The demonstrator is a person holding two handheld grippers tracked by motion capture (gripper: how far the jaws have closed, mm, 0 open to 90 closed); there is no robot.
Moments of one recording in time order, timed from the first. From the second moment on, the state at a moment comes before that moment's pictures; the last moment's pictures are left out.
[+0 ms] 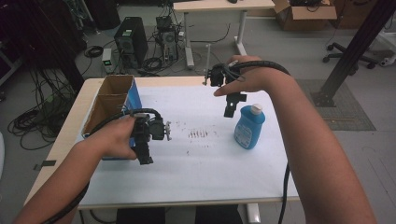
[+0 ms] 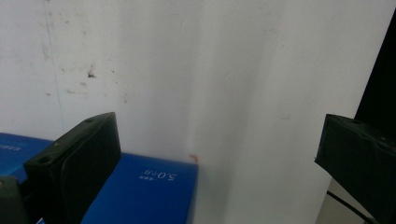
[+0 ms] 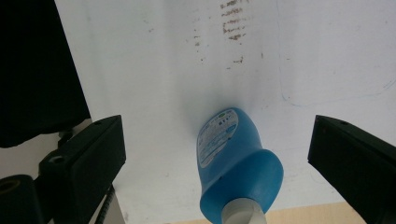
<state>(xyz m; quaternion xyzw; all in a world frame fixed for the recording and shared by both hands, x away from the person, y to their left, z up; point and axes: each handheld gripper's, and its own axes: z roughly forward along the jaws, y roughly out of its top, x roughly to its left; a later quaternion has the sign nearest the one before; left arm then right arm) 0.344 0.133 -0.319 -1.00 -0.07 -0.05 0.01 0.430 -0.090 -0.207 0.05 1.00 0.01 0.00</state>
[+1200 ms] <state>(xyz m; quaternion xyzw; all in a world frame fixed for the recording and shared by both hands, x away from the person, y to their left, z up) 0.345 0.136 -0.316 -1.00 -0.07 -0.05 0.01 0.374 -0.128 -0.225 0.03 1.00 0.04 0.01</state>
